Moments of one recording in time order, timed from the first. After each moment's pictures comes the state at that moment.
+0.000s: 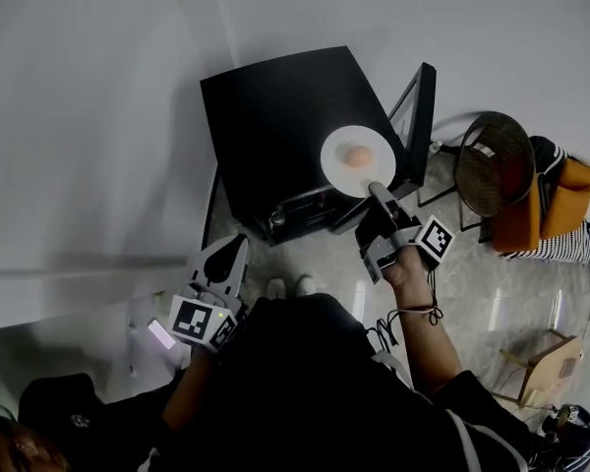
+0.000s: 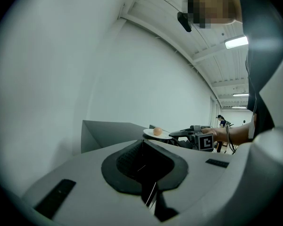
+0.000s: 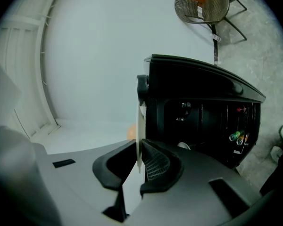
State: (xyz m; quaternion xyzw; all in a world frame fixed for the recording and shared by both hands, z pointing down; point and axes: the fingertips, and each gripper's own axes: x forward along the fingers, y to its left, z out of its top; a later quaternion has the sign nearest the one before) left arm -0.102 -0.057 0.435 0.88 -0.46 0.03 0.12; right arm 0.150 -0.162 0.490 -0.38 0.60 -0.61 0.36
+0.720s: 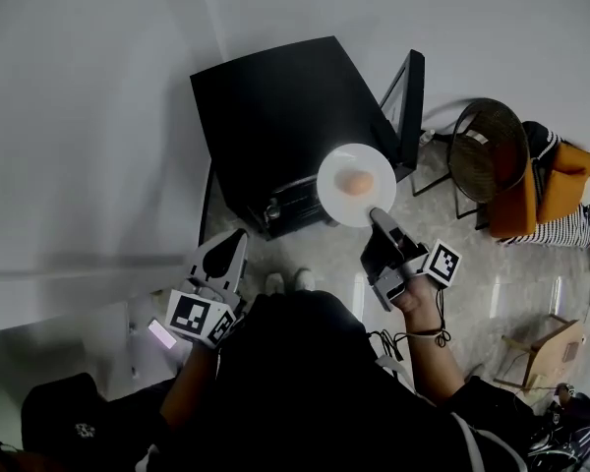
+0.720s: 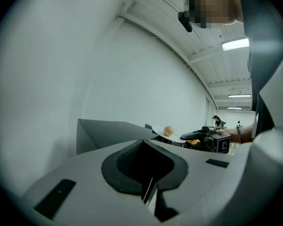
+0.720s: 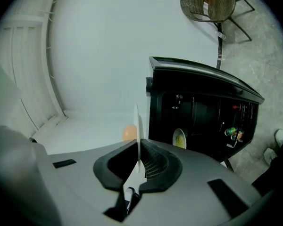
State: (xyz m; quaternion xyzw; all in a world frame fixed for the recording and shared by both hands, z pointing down) left arm -0.093 -0.044 0.432 0.89 -0.43 0.03 0.13; right arm 0.152 -0.078 0.473 -0.33 0.64 -0.61 0.33
